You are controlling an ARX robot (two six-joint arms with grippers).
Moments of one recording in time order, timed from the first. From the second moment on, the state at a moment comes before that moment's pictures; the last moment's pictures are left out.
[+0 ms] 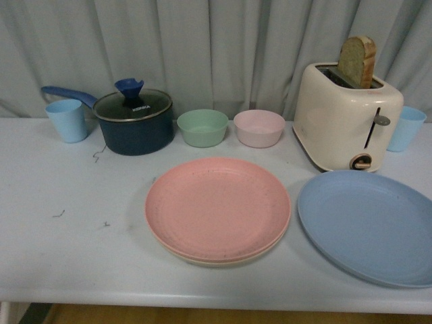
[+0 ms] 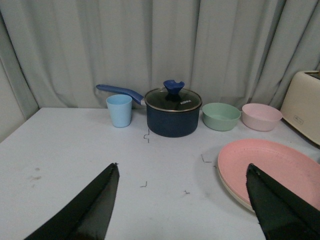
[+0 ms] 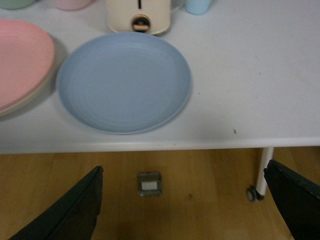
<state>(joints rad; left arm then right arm) 0.00 0.01 0.01 0.00 0.00 -0.01 -0.07 0.37 0.20 -0.31 -0.03 -0.08</state>
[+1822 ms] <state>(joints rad) 0.00 0.01 0.01 0.00 0.00 -0.01 0.00 0.46 0.01 0.46 0.00 0.01</state>
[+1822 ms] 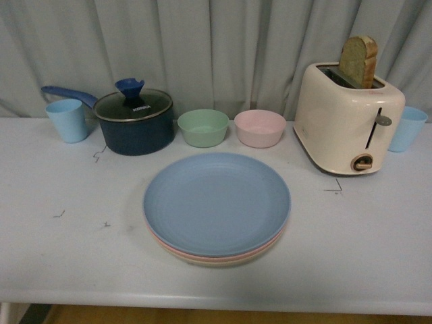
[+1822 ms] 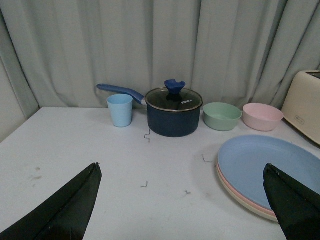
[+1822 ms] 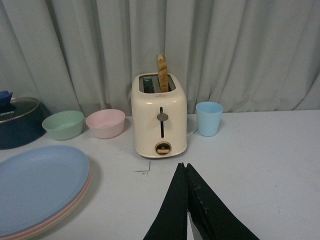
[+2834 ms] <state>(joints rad) 0.00 0.01 0.01 0.00 0.00 -0.01 0.00 0.00 0.01 0.00 0.00 0.01</state>
